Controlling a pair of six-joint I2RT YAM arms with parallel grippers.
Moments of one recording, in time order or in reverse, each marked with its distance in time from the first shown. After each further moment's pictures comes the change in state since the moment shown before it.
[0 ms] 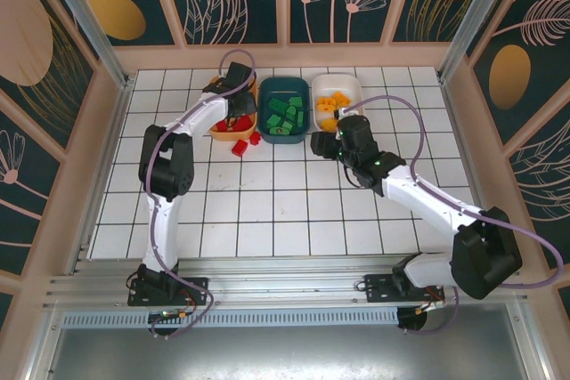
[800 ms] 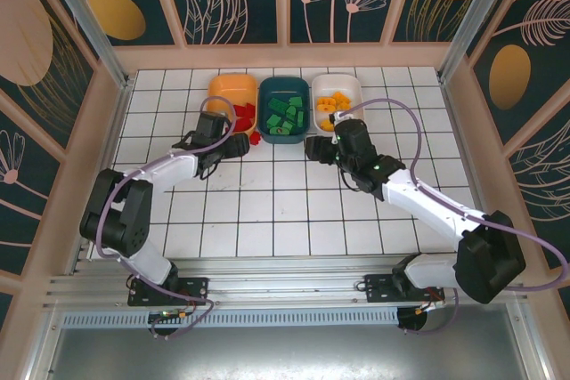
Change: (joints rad) left arm 0.000 -0.584 -0.924 0.497 0.172 0.098; right arm 0.045 -0.027 -0.012 -0.007 -0.023 0.020
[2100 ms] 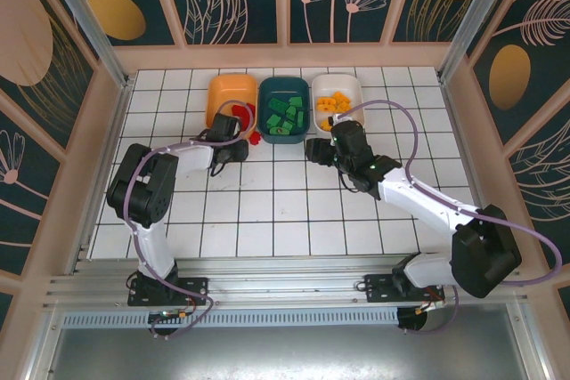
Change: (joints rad) left arm -0.011 0.243 0.099 0.033 -0.019 0.112; right arm 0.001 0.038 -0.009 0.004 0.026 0.013
